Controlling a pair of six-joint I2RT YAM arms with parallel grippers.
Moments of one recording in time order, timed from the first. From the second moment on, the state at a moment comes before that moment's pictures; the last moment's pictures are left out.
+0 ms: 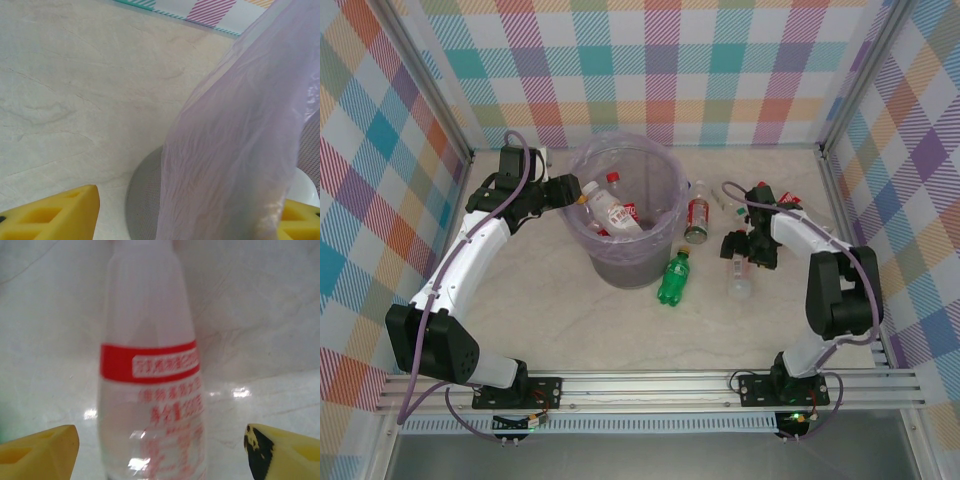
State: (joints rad) left arm -0.20 1.42 1.36 -0.66 0.13 -0.39; right arm 0.15 1.68 1.11 -0.83 -0.07 0.36
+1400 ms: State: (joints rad) left arm -0.20 1.42 1.36 -0.66 0.14 -0.39; right arm 0.14 1.01 1.11 -0.94 -0.29 0.39
